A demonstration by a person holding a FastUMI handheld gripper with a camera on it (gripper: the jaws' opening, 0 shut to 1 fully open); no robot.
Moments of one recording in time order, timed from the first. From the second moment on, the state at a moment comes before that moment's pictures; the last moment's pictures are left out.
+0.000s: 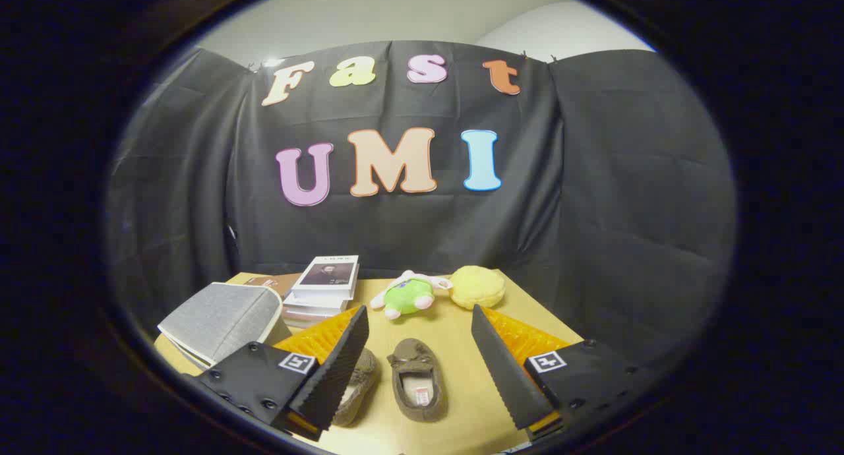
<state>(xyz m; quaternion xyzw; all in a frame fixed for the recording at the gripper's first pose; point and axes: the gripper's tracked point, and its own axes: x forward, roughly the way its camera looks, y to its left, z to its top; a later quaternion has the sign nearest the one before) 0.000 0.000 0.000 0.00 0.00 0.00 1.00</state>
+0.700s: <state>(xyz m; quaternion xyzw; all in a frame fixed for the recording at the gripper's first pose) -0.003 0.020 0.000 0.00 0.00 0.02 1.00</state>
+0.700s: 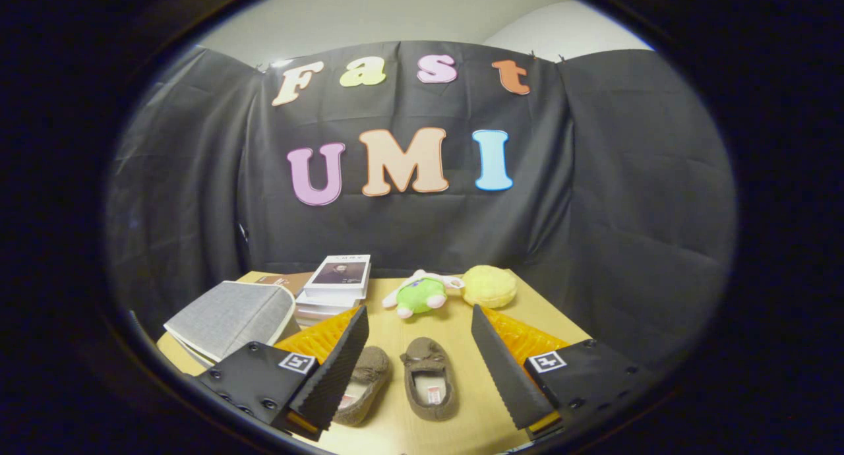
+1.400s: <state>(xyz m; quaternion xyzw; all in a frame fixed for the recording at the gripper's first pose) -0.024 0.175 0.001 0.26 0.01 0.19 0.95</state>
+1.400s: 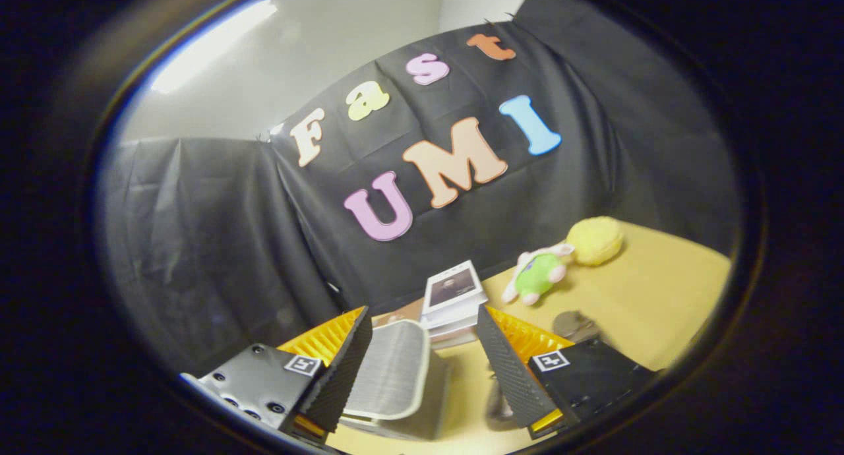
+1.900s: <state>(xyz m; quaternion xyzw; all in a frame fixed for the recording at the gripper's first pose) -0.034 0.242 -0.084 0.47 0.11 0.17 0.86</state>
